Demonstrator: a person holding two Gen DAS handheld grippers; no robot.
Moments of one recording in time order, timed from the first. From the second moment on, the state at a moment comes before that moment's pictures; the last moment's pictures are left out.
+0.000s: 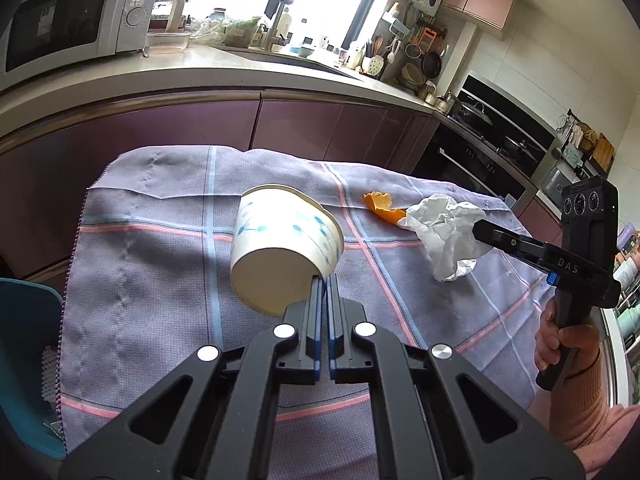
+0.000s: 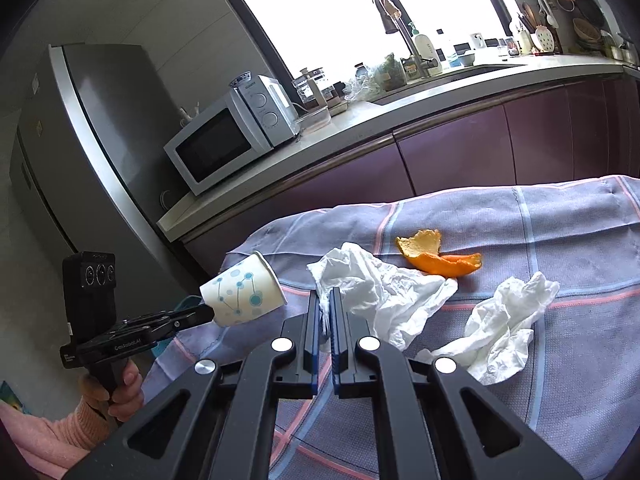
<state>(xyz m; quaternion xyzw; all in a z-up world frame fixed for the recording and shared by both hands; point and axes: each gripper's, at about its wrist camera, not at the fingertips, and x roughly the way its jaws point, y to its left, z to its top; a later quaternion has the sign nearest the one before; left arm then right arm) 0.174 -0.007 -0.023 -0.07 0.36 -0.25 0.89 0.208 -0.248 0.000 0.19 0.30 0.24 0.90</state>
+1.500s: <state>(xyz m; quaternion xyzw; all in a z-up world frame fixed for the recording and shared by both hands) 0.085 0.225 -0.009 -0.13 0.32 -0.04 0.94 0.241 0.007 0.040 0.11 0.33 0.48 0.81</state>
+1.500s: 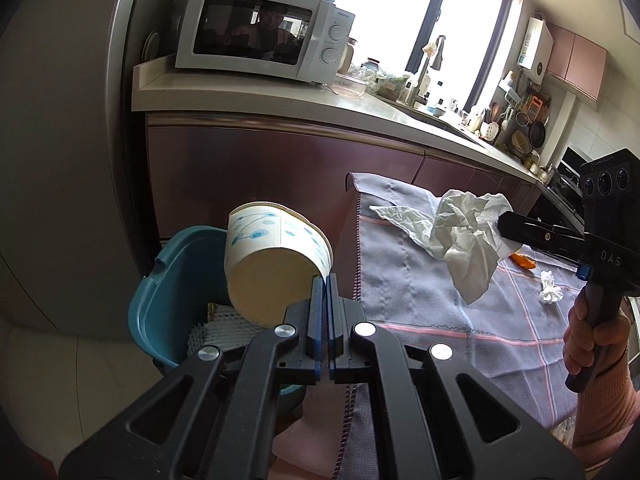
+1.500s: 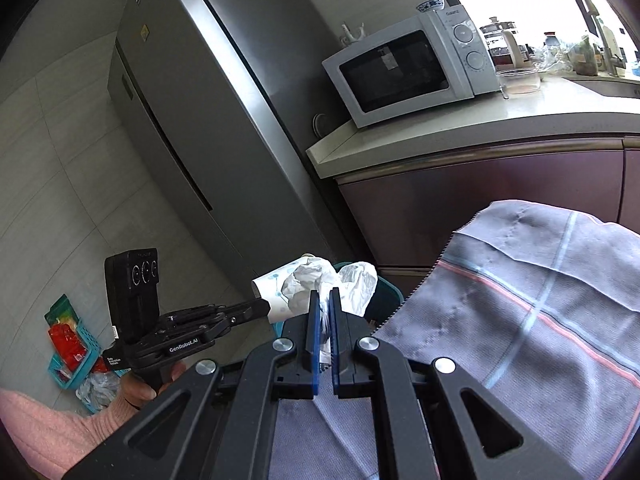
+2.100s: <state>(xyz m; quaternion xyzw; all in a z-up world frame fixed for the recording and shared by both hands) 0.105 0.265 -0.067 -0.17 0.38 -0.01 0.91 0.276 0.099 -0.008 0.07 0.41 0.47 0.78</state>
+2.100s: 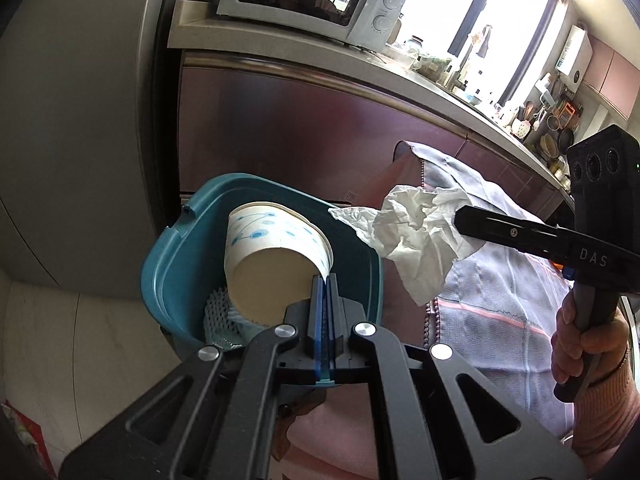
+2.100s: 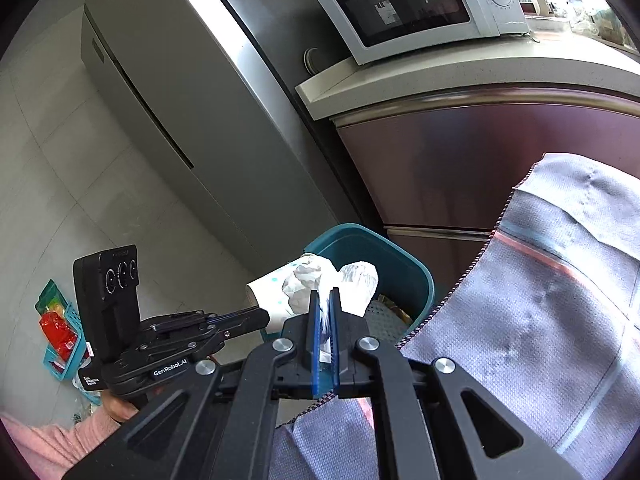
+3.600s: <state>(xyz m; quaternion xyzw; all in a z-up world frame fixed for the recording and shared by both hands) 0.119 0.176 -0.052 -0.12 0.34 -0.09 0.93 0.249 0.016 -0.017 0.09 0.38 0.40 0.83</state>
